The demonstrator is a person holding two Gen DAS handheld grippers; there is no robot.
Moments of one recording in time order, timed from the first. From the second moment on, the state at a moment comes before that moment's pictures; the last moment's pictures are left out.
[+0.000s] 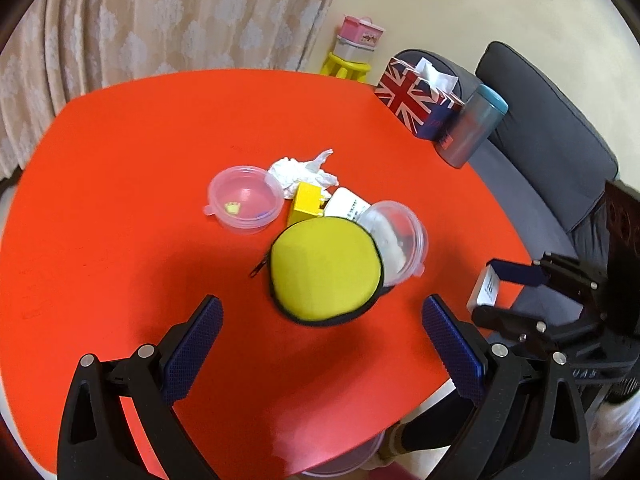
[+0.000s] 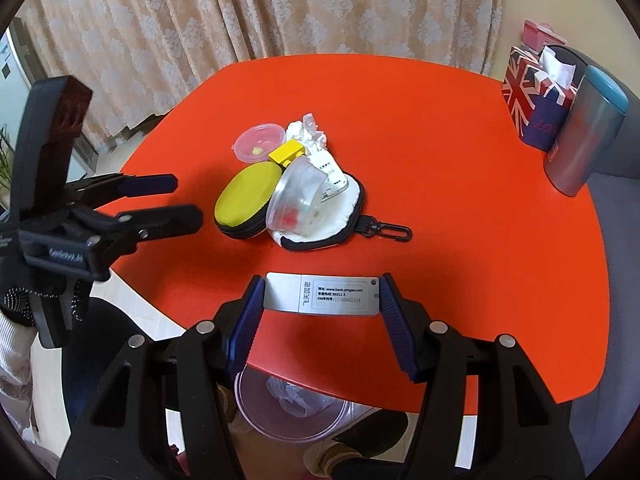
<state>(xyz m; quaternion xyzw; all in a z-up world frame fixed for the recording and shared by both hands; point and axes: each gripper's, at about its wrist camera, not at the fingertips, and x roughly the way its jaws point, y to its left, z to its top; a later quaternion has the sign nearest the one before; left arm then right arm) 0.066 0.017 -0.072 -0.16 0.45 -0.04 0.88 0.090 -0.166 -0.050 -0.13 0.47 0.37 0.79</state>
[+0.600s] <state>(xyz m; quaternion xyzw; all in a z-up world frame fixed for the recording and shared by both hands) 0.109 0.018 -0.102 -0.22 0.48 -0.04 0.85 0.099 -0.172 -0.057 -0.12 0.48 0.37 0.79</state>
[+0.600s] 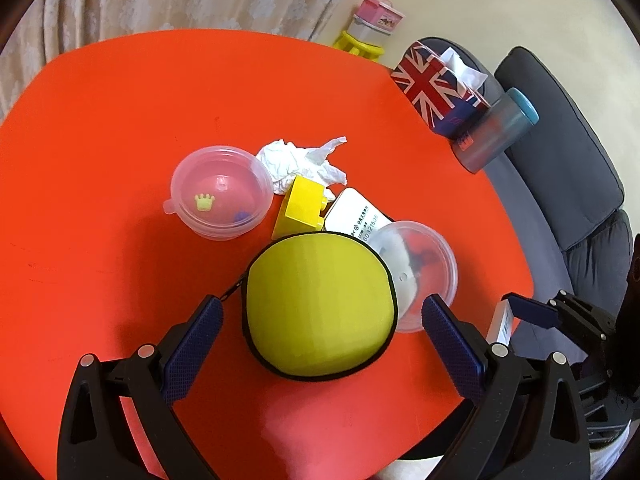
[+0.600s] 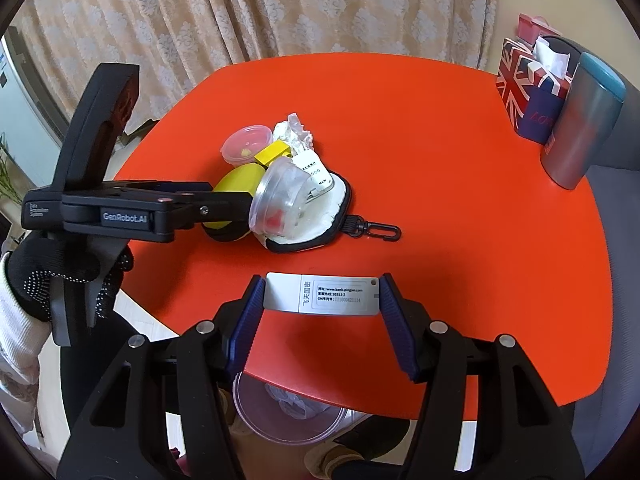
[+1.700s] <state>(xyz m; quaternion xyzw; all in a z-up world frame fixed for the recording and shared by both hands) 0.040 -0.009 -0.046 -0.14 0.42 -0.04 0.90 0.079 -0.176 -0.032 -0.12 0.44 0.39 0.80</state>
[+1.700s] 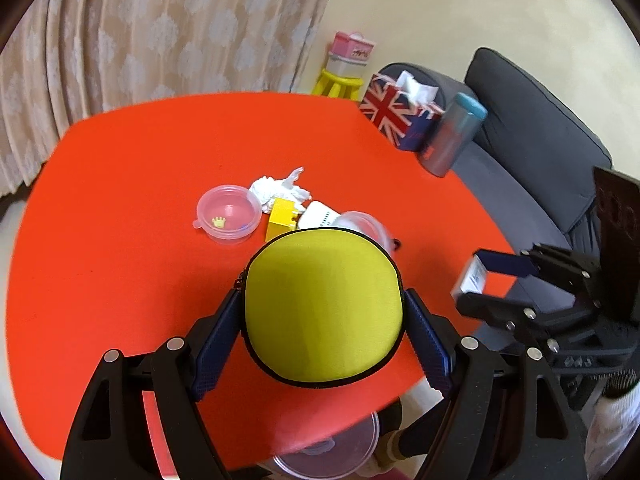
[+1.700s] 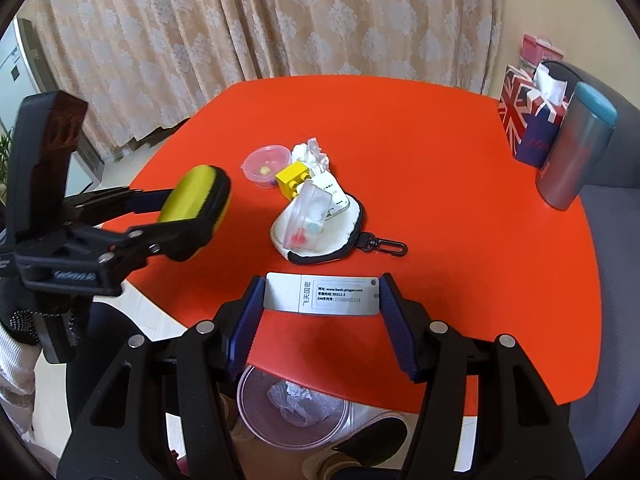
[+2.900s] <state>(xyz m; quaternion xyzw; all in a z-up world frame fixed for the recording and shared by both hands) -0.088 -0.054 -0.057 -0.11 0.39 -0.03 0.91 -0.029 -0.203 -0.060 -0.14 0.43 0.44 0.77</state>
